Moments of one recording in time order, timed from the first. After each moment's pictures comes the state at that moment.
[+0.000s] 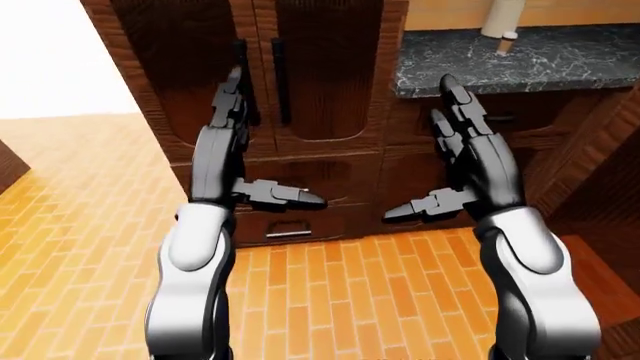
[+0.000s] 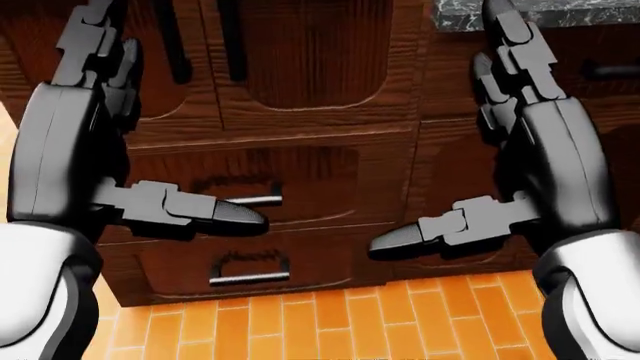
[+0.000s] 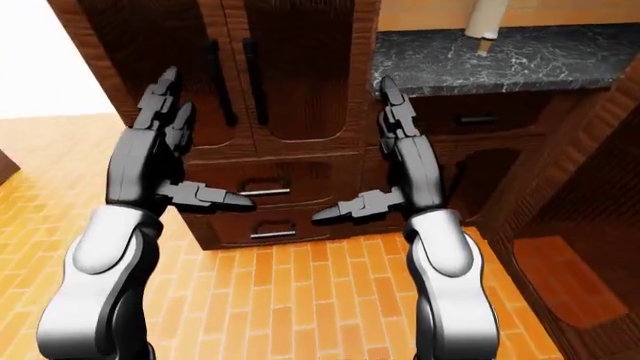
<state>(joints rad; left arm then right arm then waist) -0.44 0.05 -0.01 -0.68 0.16 0.84 -0.09 -0.36 -0.14 -0.09 -0.72 -0.03 0.81 0.16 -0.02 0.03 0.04</state>
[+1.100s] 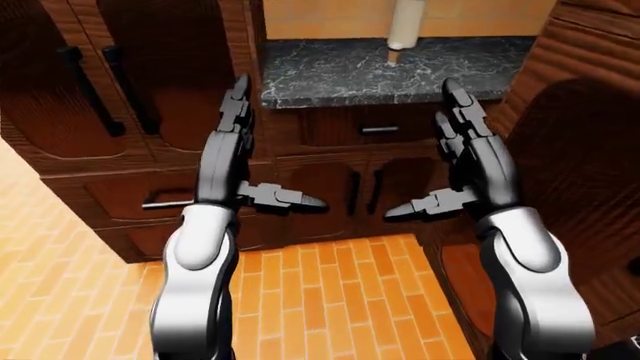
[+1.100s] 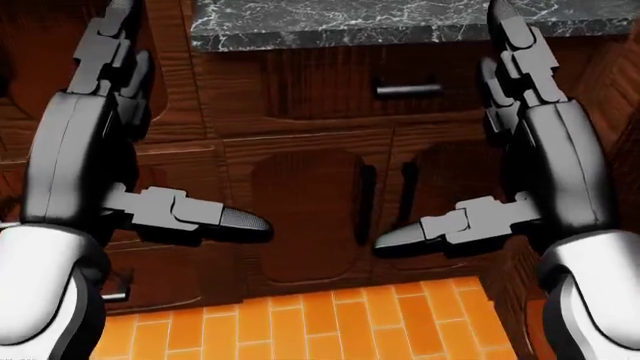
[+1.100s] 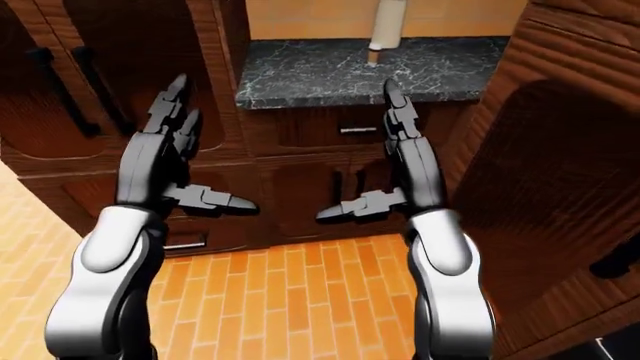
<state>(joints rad) -0.43 0.04 -0.02 -0.66 0.17 0.84 -0.10 -0.35 -0.13 -0.10 -0.70 -0.07 0.79 0.17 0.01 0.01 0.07</state>
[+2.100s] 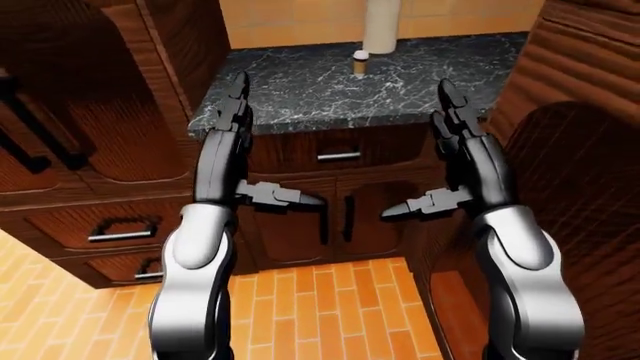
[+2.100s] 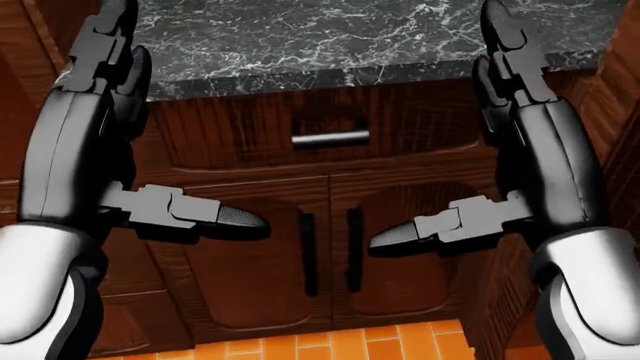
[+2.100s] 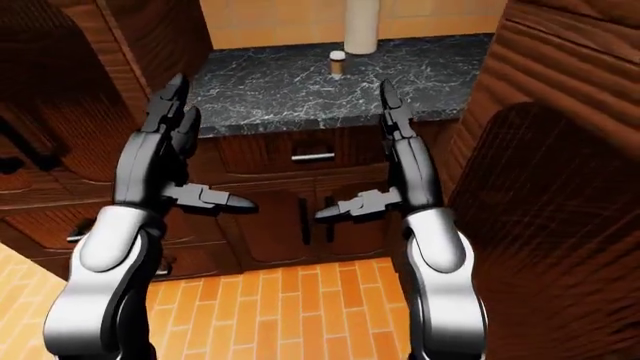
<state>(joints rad) -0.44 0.05 -0.01 -0.66 0.16 0.83 -0.10 -0.36 -0.12 -0.08 -0.68 -0.13 0.78 0.19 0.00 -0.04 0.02</state>
